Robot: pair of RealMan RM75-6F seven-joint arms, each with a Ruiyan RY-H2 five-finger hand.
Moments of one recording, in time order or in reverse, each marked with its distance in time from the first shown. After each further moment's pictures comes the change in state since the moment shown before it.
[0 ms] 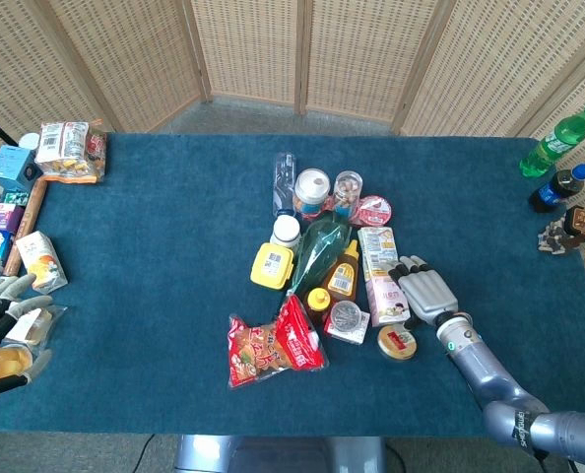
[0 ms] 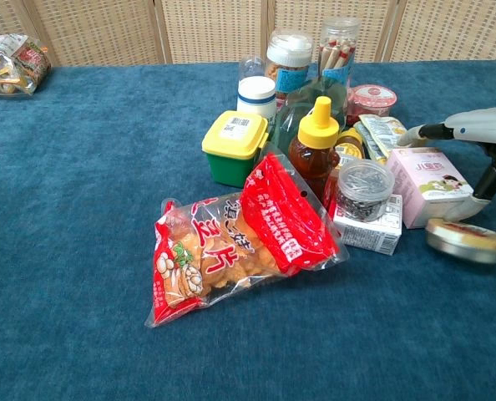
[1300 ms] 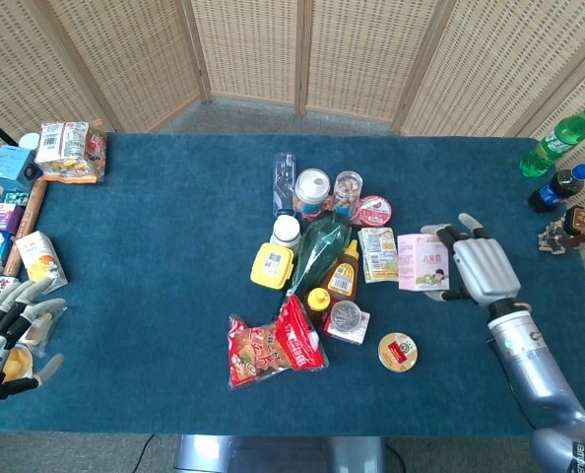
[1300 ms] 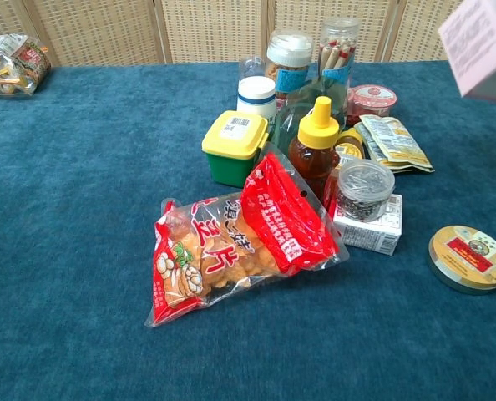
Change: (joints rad) left arm -0.016 -0.015 0.012 0.000 0.022 -0.031 -0.008; right arm -0.145 0.268 0.105 -0.230 -0.185 0.309 0.267
